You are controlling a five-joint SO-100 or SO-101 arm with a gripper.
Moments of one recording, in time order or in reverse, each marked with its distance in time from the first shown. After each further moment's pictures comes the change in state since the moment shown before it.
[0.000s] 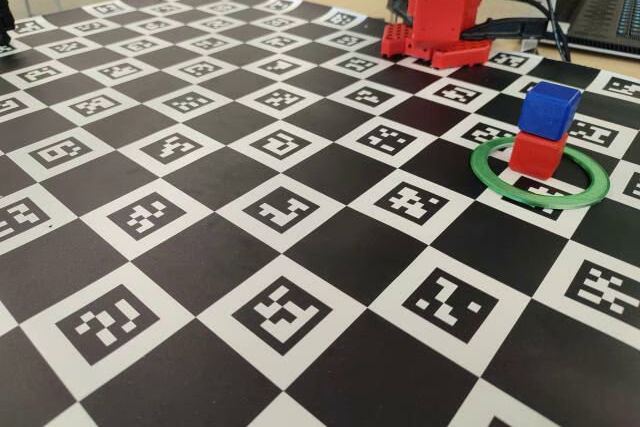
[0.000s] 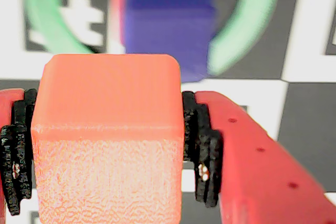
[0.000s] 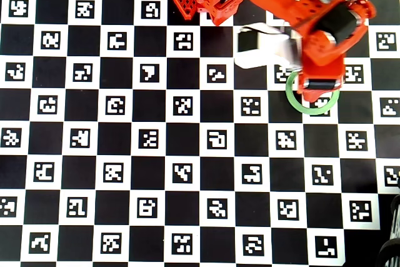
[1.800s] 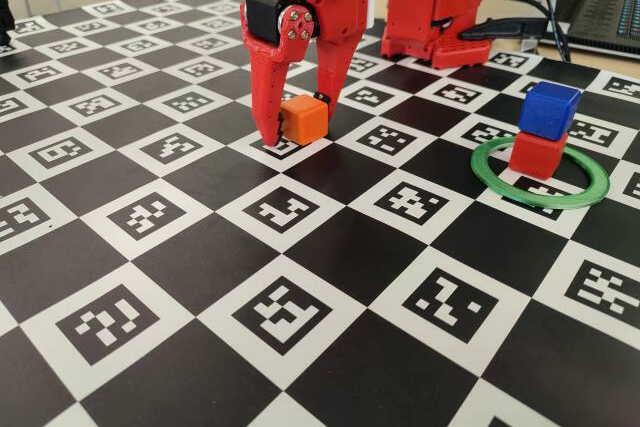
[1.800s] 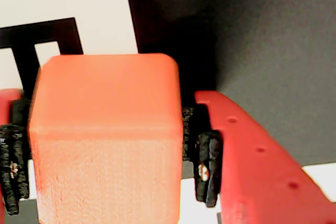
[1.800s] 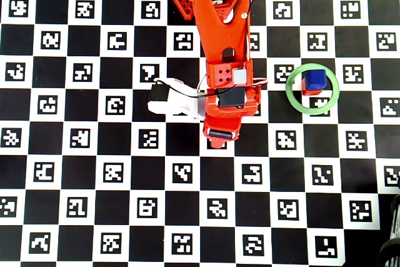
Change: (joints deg) arm 40.9 -4.1 37.8 -43.0 -30.7
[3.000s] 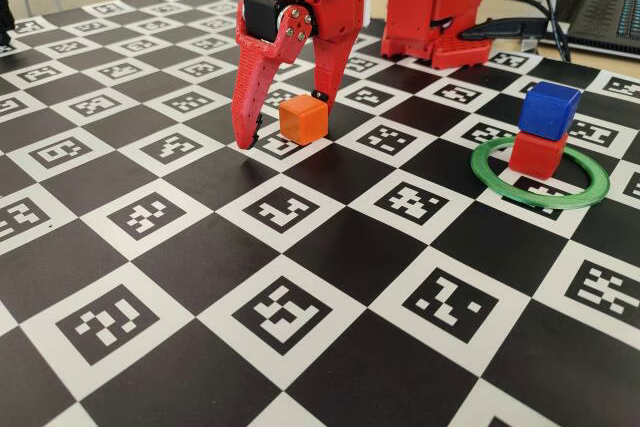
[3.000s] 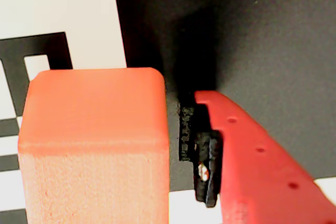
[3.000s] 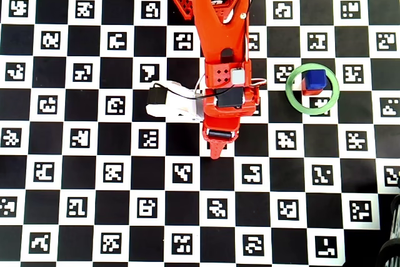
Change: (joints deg) arm 1.0 0.0 0.0 0.9 -2.7
